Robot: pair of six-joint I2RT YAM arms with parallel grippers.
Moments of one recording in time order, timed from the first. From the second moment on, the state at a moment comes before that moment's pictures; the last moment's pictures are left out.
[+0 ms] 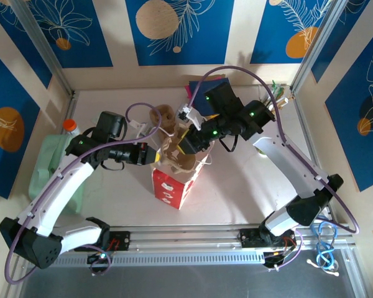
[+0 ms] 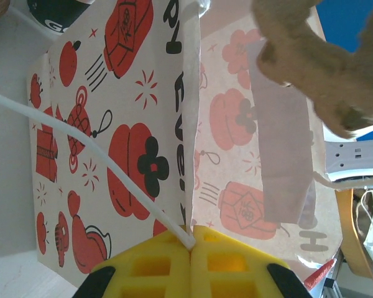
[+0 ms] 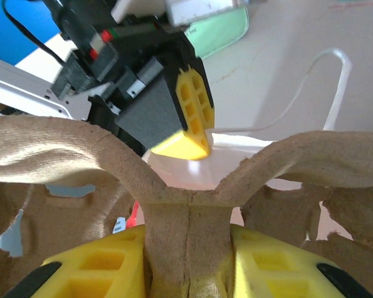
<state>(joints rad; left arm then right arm) -0.45 1.15 1.21 -0.95 0.69 -0.29 0.71 1.52 1.79 -1.15 -0.64 -0.13</state>
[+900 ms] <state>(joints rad) -0.45 1.15 1.21 -0.96 0.71 -0.25 0.71 1.59 1.75 -1.17 -0.56 -0.13</state>
